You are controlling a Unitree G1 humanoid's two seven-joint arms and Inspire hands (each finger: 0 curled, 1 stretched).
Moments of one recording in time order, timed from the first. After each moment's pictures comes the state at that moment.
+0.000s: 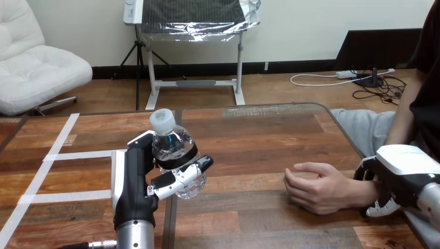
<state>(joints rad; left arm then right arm) 0.11 -0.04 -0.10 0.08 0.28 -0.27 0.29 -0.24 -0.75 0.20 0.48 -0.80 -0.15 0.15</state>
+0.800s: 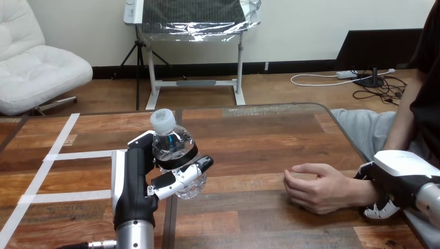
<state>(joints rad) 0.12 -0.04 -0.09 0.08 0.29 -0.27 0.29 -0.28 -0.75 0.21 0.52 -0.76 -0.13 0.27</state>
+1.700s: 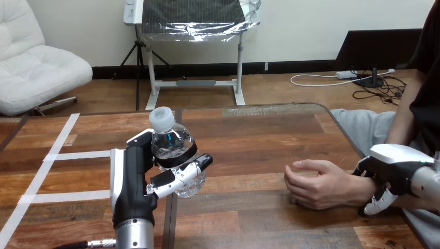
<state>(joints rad) 0.12 -0.04 -0.10 0.05 0.29 -0.25 0.29 -0.42 -0.75 0.28 0.59 -0.75 -0.09 0.43</state>
